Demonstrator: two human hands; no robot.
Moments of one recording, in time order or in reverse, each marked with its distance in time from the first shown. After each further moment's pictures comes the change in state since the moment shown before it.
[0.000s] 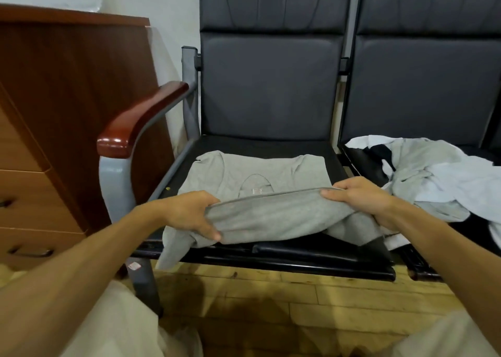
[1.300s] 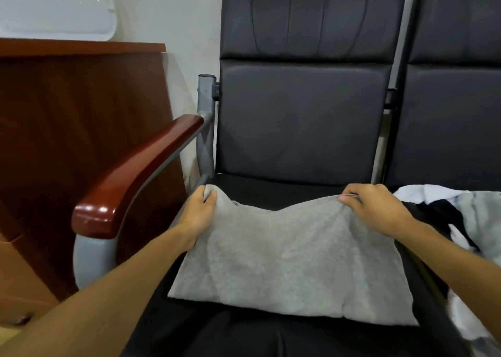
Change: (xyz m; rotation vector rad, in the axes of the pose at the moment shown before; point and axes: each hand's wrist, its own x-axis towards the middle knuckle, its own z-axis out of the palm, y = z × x) left_hand 0.123 -0.064 -0.070 -0.834 0.837 -0.397; right_hand 0.175 -0.042 -0.015 -0.625 0.230 -0.196
